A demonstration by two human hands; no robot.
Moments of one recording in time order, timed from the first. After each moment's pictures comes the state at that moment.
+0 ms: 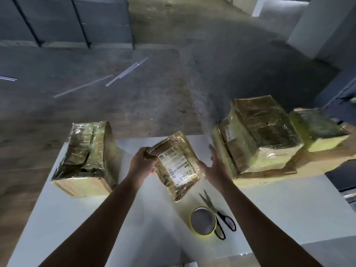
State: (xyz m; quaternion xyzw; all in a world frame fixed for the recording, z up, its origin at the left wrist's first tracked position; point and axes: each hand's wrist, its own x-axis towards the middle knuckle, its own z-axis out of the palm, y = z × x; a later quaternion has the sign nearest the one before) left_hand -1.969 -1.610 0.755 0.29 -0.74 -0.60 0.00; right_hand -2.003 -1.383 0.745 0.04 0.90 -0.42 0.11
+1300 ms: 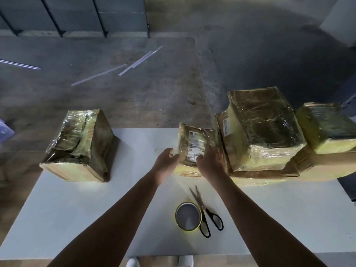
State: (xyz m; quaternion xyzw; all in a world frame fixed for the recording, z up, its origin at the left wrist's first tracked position) left_hand -1.993 -1.502 0.739 0.27 -0.80 -0.53 -0.12; right_hand -2.034 -1.358 0.738 -0.03 0.97 -0.20 0.10
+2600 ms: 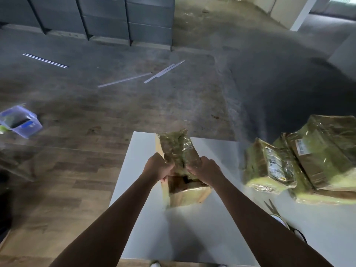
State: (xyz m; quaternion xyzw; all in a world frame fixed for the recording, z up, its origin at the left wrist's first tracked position) left_hand -1.873 -1.830 0.762 0.29 -0.83 -0.45 -0.11; right_hand -1.938 -1.659 0.746 -0.08 0.94 -0.23 0.22
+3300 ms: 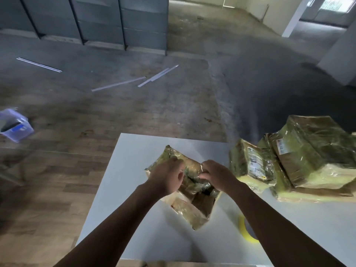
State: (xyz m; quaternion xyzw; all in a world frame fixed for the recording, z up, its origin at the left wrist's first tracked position) left_hand -1.859 -1.745 0.787 -0.02 -0.98 -0.20 -0.01; right_hand -1.956 -1.558 0.757 -0.28 0.94 -0.14 0.16
